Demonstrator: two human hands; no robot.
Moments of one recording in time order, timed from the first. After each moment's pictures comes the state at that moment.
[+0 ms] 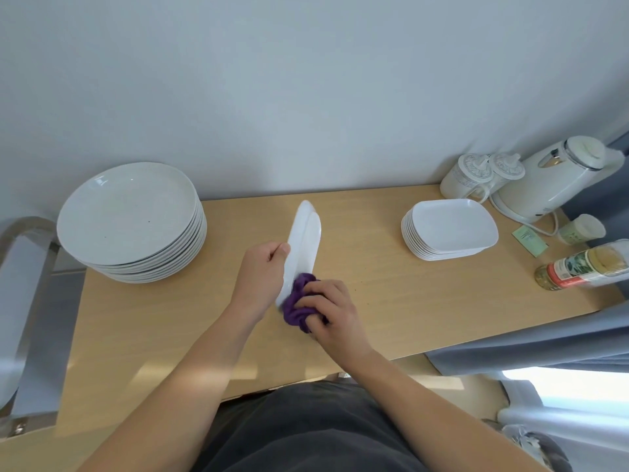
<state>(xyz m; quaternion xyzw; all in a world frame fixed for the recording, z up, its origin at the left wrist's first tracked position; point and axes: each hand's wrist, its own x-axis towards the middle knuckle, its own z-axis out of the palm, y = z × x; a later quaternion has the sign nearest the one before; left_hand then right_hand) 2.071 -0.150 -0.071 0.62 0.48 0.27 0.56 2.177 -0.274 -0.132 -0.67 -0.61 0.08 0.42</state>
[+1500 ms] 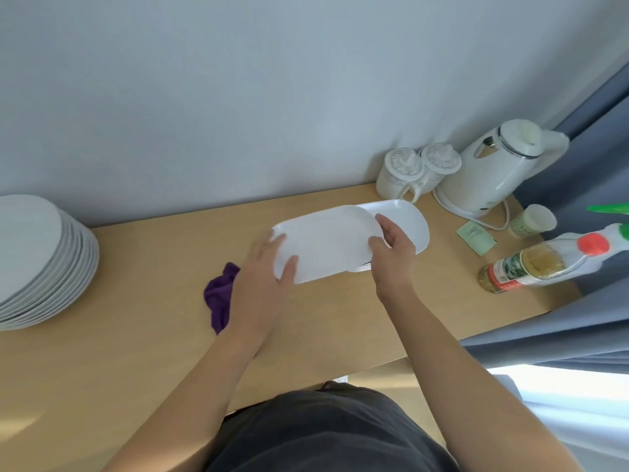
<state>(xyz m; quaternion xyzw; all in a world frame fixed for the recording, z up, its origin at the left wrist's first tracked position) 2.243 -0.214 -0.080 0.79 0.46 0.23 0.33 2.432 -0.288 -0.071 -0.76 -0.11 0.27 0.58</state>
